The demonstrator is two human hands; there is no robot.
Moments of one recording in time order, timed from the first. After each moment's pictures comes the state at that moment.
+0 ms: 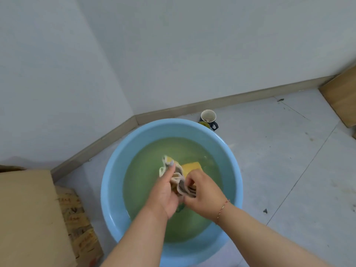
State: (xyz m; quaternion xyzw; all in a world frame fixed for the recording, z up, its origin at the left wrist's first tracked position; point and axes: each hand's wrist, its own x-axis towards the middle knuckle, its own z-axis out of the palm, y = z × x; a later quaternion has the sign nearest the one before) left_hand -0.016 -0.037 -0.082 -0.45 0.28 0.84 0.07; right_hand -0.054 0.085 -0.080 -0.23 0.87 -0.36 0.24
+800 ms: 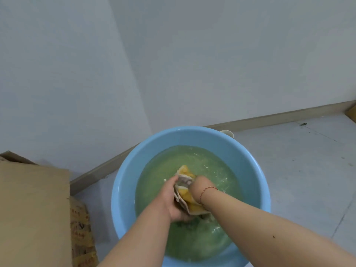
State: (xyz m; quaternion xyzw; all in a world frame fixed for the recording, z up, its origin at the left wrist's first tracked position) left_hand -0.003 -0.064 -0.154 -0.45 0.34 0.80 0.19; right_hand -0.070 0.018 -0.136 -0.13 0.91 -0.19 0.35
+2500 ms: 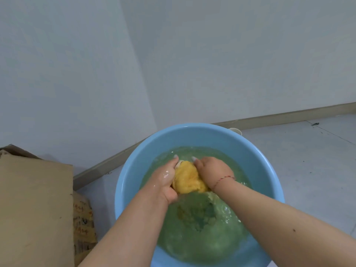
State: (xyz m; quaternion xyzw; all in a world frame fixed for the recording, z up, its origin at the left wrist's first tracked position) left_hand -0.022 -0.095 -0.117 -0.44 0.39 0.81 0.06; right_hand -0.099 0.015 -0.128 -0.18 0.93 -0.23 0.22
